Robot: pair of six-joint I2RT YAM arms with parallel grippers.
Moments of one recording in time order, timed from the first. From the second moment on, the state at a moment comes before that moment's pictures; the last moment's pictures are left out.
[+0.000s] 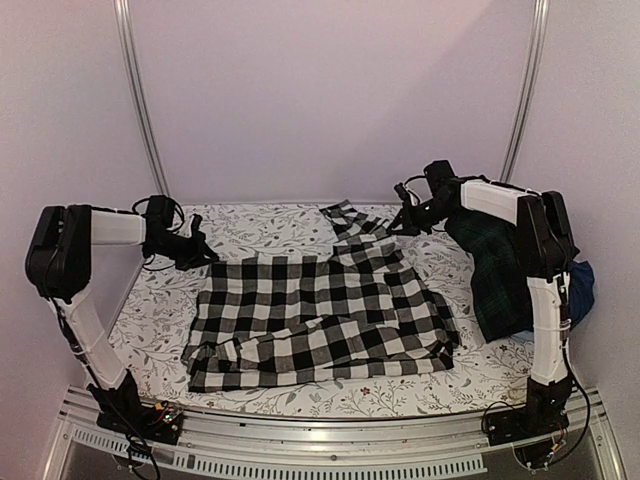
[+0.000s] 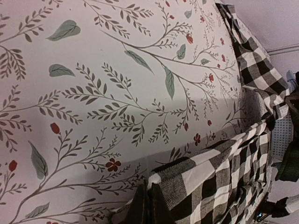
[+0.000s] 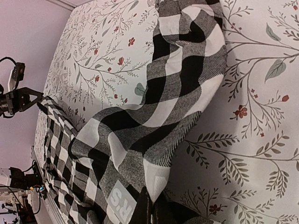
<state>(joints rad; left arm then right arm) -0.02 1.85 1.12 -0.28 0.55 -0.30 0.29 2.27 1.88 -0.60 -0.65 0.19</state>
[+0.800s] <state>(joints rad) -0.07 1.60 0.87 -0.37 0.46 -0.33 0.39 1.80 1.23 -0.53 -0.63 0.17</state>
